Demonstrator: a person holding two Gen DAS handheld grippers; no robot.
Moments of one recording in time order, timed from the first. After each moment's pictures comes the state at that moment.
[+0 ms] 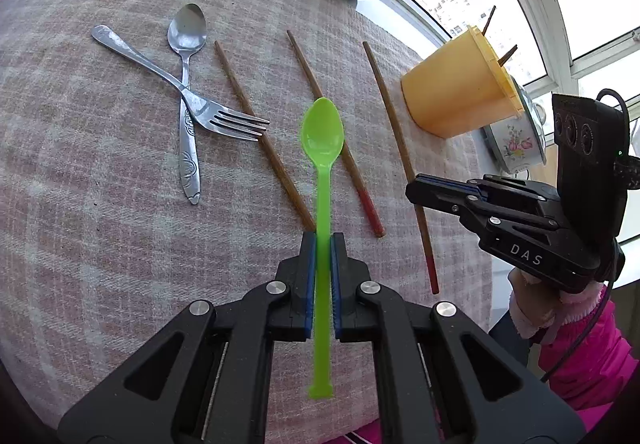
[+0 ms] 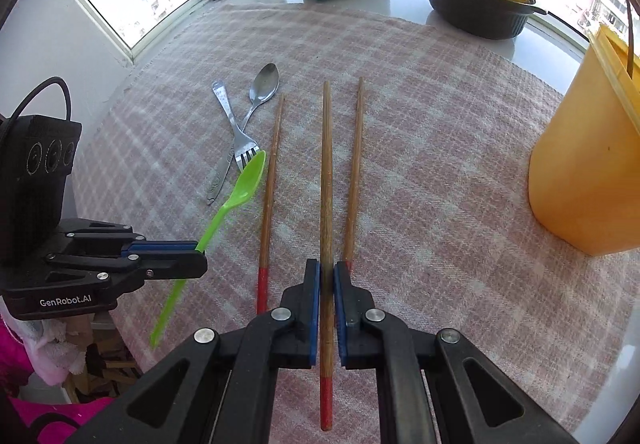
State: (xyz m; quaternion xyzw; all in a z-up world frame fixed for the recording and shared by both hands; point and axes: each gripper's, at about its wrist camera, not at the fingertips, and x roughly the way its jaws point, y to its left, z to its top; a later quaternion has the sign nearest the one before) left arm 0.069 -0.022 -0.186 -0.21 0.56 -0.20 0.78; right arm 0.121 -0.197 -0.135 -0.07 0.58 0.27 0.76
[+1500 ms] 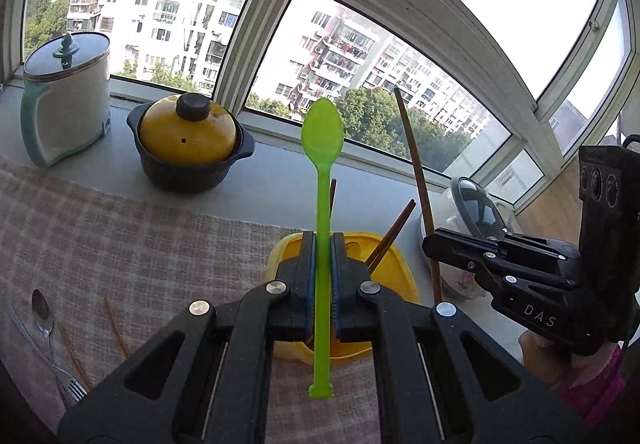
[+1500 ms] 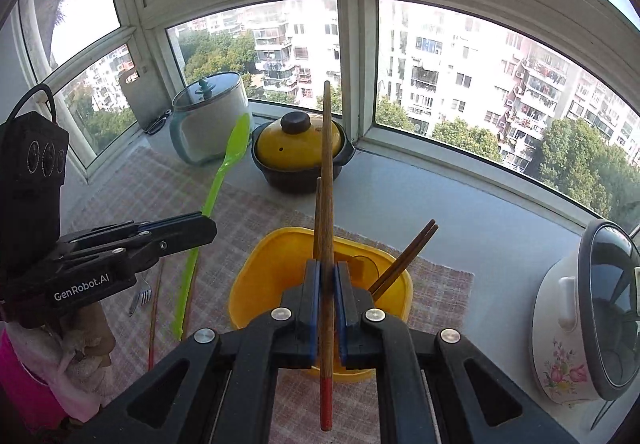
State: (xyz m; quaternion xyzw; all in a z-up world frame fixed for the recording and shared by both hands) left arm 0.233 -0.206 -0.043 -0.17 0.38 -0.21 0.89; right arm 0.228 -0.377 0.021 -0.06 0.44 0.19 0.88
